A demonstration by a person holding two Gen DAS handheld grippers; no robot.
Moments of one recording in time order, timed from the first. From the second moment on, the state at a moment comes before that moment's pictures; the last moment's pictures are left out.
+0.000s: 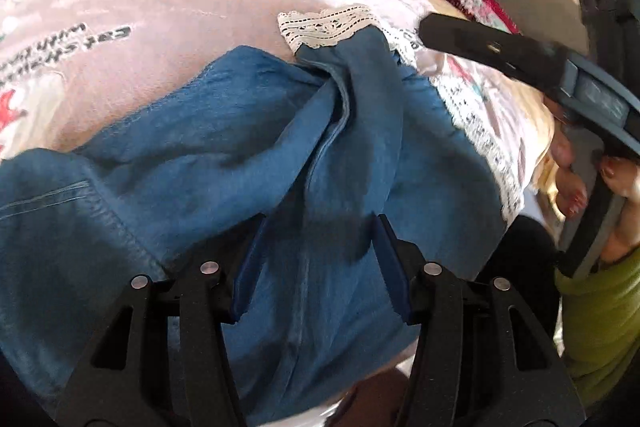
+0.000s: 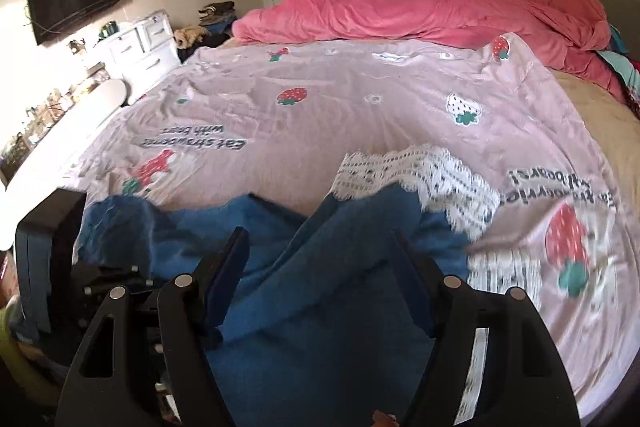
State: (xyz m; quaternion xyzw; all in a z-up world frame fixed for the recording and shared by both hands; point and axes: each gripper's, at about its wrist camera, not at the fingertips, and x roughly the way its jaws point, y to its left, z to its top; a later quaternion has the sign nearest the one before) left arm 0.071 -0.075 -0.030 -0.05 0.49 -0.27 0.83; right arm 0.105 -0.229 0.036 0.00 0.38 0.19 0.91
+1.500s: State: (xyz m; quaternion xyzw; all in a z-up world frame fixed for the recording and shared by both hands) left arm 0.060 -0.092 -0.032 -0.02 0.42 -0.32 0.85; right arm 0.153 -0.318 0.043 0.16 0.38 0.11 0.90
